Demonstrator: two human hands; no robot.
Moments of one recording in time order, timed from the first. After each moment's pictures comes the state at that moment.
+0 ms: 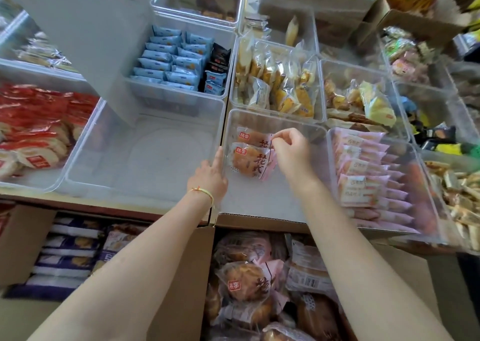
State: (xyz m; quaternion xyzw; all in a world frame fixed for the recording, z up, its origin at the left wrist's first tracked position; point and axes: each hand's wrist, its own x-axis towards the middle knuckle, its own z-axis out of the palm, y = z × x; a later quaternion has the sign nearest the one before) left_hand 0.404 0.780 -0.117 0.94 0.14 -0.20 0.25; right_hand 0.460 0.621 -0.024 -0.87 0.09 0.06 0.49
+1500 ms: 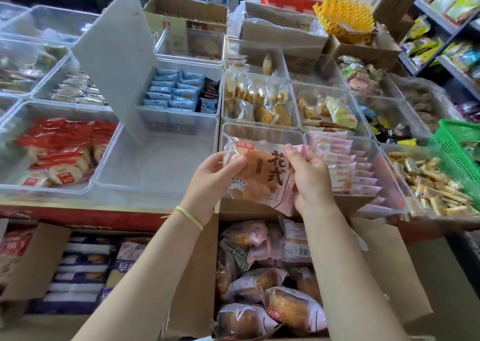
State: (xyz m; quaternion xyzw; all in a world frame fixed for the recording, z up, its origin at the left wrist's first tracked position) left_hand 0.278 0.766 0.039 0.60 0.10 -0.05 0.79; right_hand 0.314 0.594 0.068 -0.66 0.17 0.02 0.73
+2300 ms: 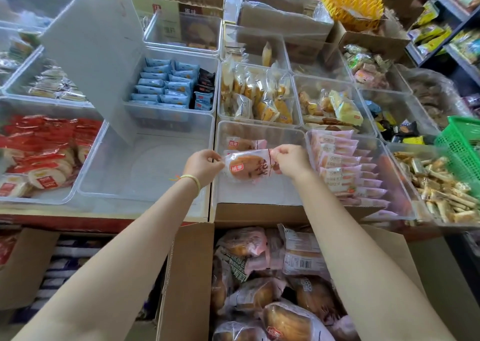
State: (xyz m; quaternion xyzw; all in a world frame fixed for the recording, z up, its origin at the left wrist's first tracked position) left_hand 0.400 0.793 -0.057 0.85 0.17 -0.06 0.50; right_hand 0.444 0.579 -0.019 -0.90 0.11 0.12 0.41
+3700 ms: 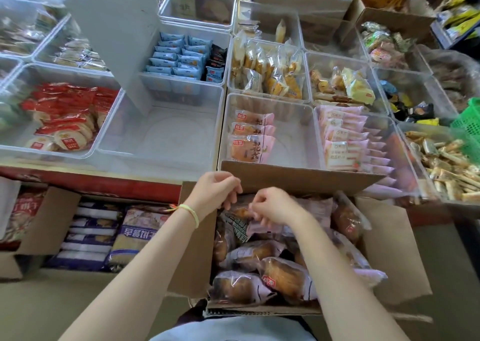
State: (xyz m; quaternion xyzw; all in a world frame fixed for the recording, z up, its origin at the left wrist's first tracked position) left_hand 0.248 0.752 -0.024 0.74 0.14 -0.16 0.63; right_hand 0.283 0.576 -0.038 -0.87 -0.03 0.40 0.28
